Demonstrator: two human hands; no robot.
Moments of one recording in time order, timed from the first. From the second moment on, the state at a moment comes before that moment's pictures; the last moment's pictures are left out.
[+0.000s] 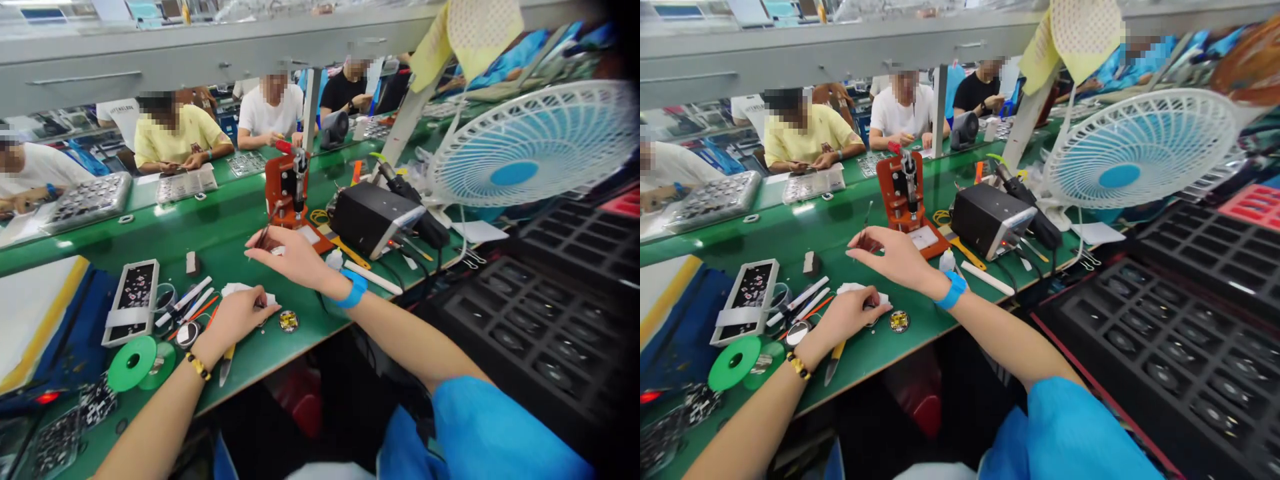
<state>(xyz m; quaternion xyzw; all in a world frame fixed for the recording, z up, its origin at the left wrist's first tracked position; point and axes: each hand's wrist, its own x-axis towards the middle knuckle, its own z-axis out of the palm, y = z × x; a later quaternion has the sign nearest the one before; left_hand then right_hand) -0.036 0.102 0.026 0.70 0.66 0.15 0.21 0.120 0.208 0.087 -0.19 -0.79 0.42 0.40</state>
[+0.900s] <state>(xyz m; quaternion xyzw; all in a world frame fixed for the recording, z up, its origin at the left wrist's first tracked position) -0.024 0.091 0.030 0.82 0.49 0.17 0.22 0.228 0.094 -0.025 -0.45 -0.70 0.35 0.43</state>
